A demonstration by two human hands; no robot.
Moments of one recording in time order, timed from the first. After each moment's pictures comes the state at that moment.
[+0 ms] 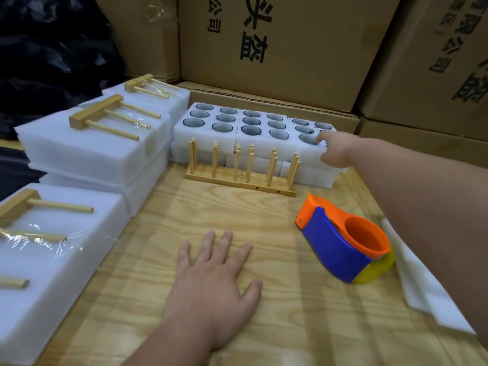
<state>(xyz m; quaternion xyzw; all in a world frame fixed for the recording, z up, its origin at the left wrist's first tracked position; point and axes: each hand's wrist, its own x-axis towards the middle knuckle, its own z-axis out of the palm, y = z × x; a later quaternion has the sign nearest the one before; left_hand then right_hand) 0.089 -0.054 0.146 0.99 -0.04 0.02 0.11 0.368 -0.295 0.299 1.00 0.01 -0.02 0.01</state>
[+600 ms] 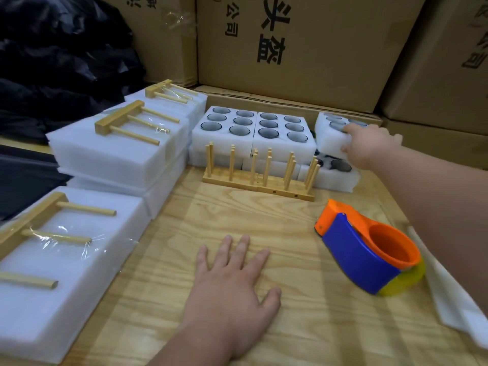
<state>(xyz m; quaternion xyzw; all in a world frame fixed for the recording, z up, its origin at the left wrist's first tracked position) 0.090 -0.054 0.145 0.99 -0.03 0.02 0.13 0.371 -0.292 0.294 0.99 -0.03 0.11 0.05</state>
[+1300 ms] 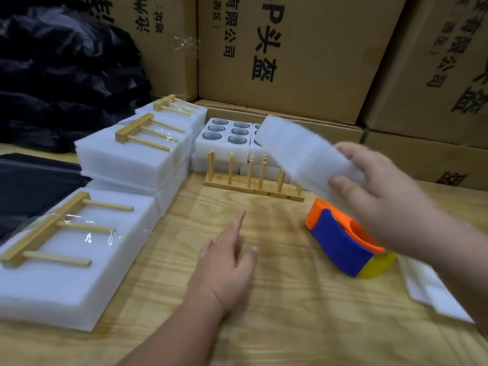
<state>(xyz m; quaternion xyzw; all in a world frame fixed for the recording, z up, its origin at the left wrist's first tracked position) 0.085 -0.040 0.163 0.87 -0.01 0.10 0.48 0.109 -0.265 0.328 0.94 0.18 0.15 -0.26</state>
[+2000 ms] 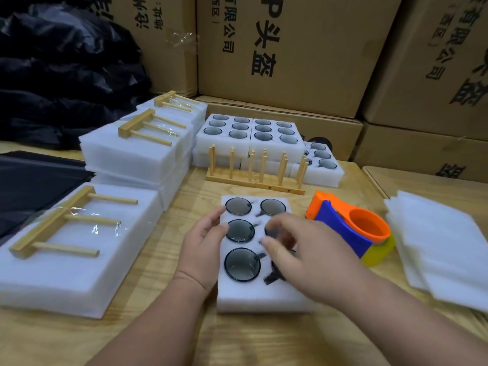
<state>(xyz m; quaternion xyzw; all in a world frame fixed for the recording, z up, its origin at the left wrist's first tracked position) 0.082 -0.020 0.172 0.59 0.12 0.12 0.79 0.074 -0.210 0.248 0.94 0.23 0.06 -0.24</state>
